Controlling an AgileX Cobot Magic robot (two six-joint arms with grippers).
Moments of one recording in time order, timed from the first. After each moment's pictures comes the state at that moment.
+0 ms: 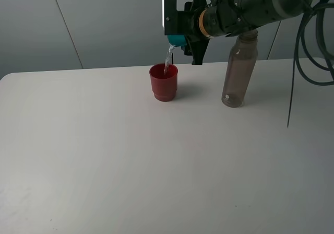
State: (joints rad) left arm -0.15 0.00 -0.51 0.09 1.08 -0.05; right arm 0.50 2.01 -1.36 -1.64 0.13 0.38
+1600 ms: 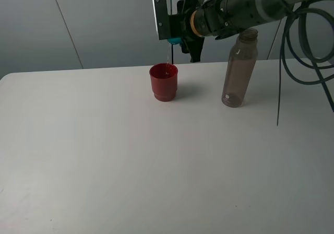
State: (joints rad) left arm -0.15 0.00 -0.51 0.09 1.08 -0.04; right arm 0.54 2.06 -1.42 -1.73 0.23 0.34
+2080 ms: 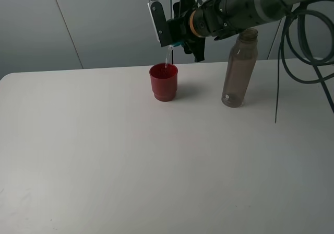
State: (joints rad) left arm -0.15 0.00 -0.51 0.09 1.08 -0.04; right arm 0.54 2.06 -1.42 -1.73 0.24 0.17
